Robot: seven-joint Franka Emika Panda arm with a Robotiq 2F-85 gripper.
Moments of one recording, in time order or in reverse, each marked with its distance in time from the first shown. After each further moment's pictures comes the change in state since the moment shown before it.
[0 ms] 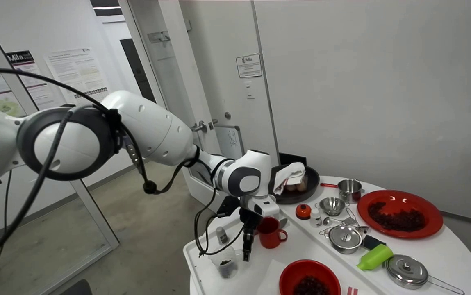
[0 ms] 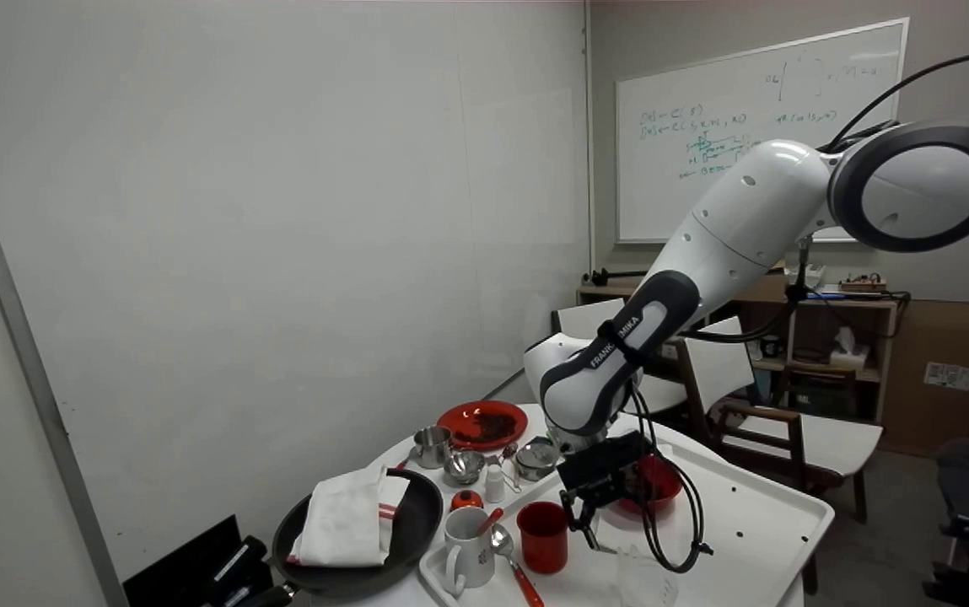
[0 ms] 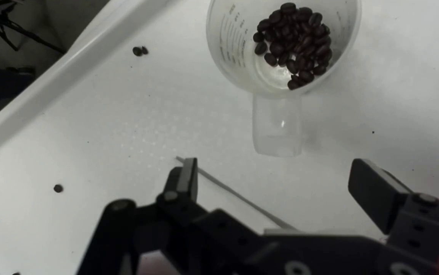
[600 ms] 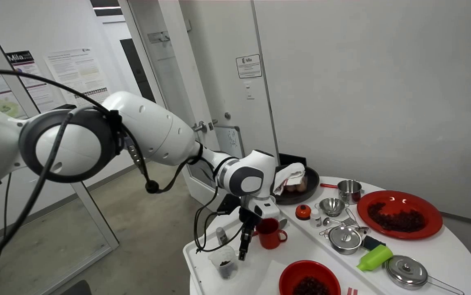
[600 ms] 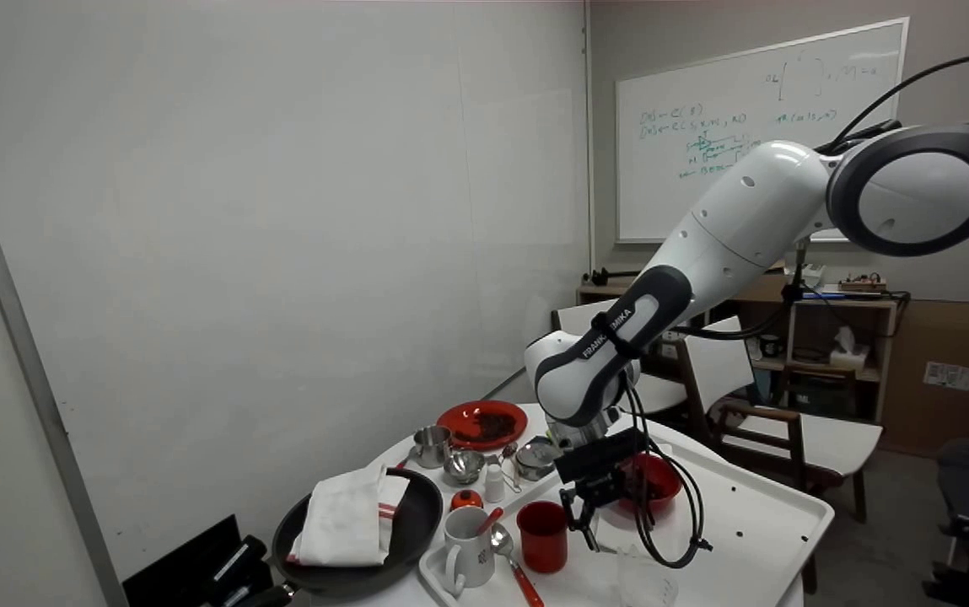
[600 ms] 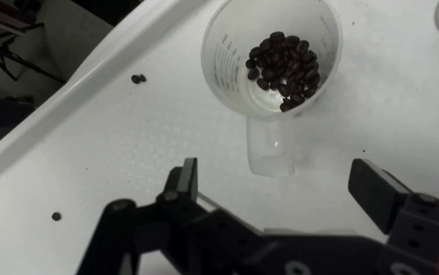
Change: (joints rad) arm -0.002 0.010 -0.010 0.031 0.091 -0.069 -0.022
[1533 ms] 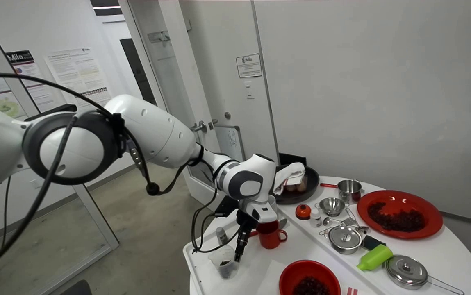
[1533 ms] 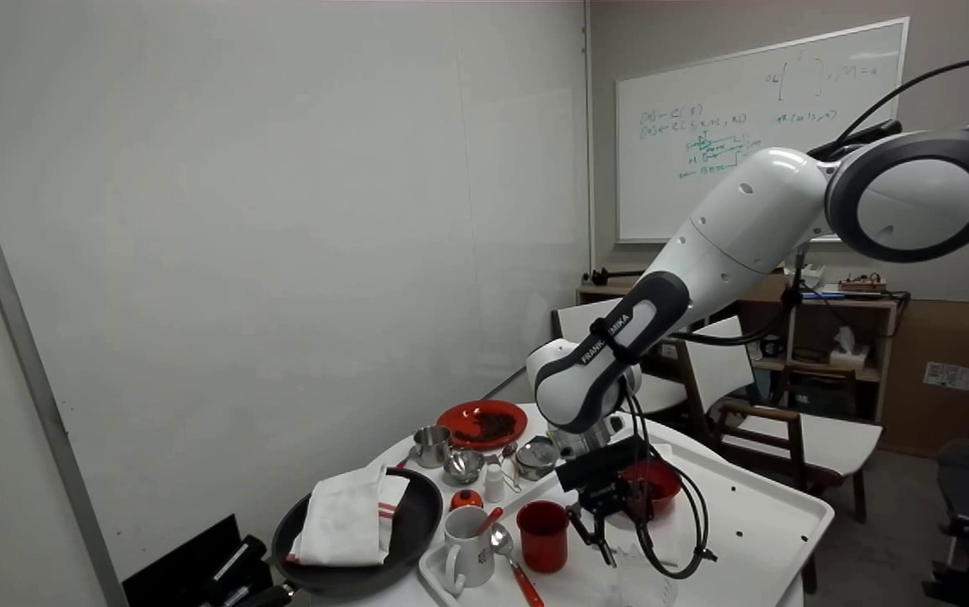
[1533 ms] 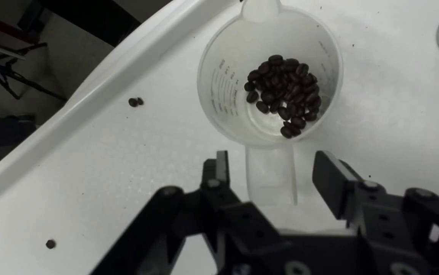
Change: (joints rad) arm 0.004 0.017 0.001 0.000 0.038 -0.019 0.000
